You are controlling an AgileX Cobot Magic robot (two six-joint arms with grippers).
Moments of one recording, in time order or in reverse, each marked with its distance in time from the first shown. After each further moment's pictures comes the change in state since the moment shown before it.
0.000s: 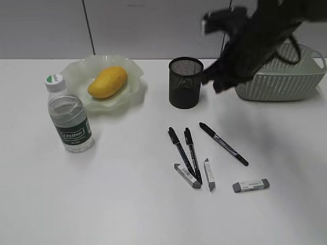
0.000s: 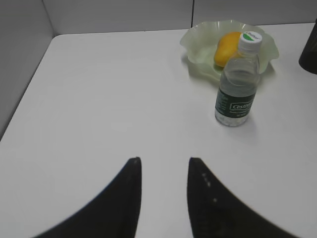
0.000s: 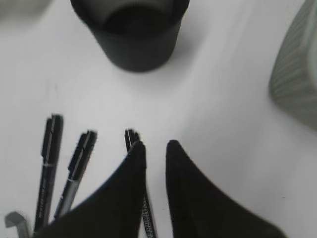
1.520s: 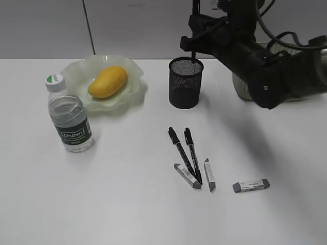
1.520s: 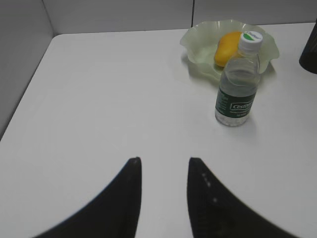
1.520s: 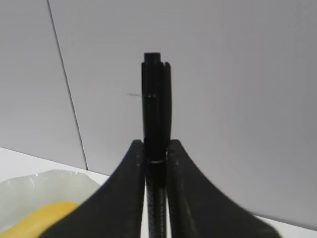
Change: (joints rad) left arm 0.000 0.000 0.000 0.000 0.000 0.000; right arm 0.007 0.115 0.294 -0.013 -1.548 0.097
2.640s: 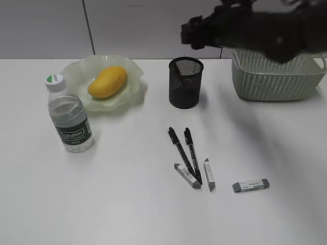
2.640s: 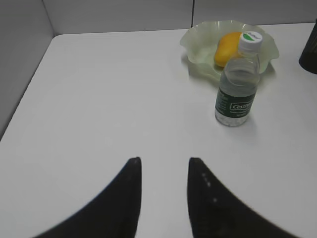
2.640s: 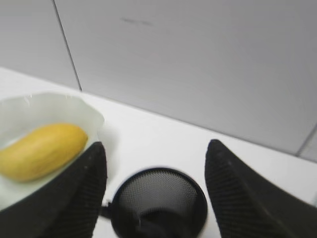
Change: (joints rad) left arm 0.000 0.000 0.000 0.000 0.000 0.000; right arm 0.000 -0.159 -0.125 -0.073 0.669 0.015
